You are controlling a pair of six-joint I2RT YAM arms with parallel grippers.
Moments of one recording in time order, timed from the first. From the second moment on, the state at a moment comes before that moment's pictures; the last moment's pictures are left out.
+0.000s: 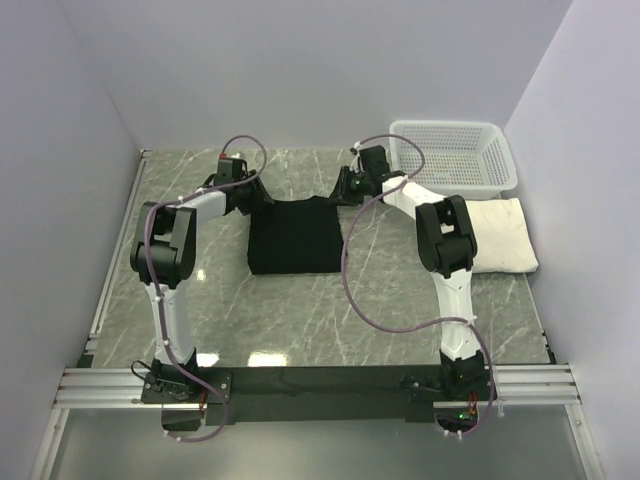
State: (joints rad) left arm -0.18 2.09 1.41 -0.07 0.18 -0.60; right arm 0.33 2.30 1.75 -0.23 -0.42 0.48
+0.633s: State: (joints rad) left arm -0.27 1.43 0.96 -0.08 0.20 -0.71; right arm 0.49 1.96 1.35 0.02 -0.81 0.67
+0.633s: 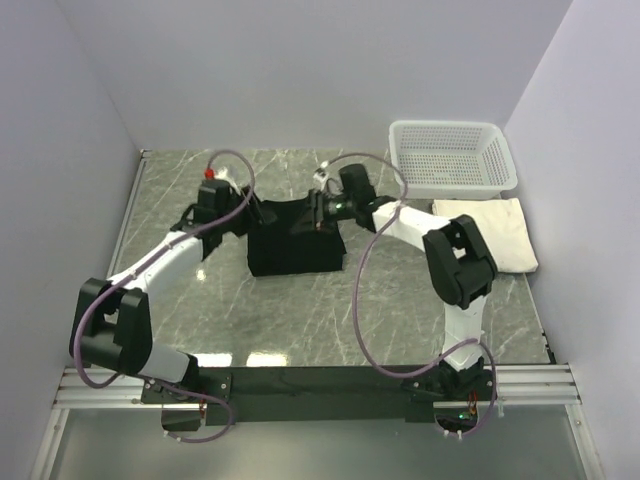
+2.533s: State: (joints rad) left arm -0.21 1.53 0.67 -0.09 0.29 -0.83; right arm 0.46 2.02 1.17 0.04 -0.93 0.61
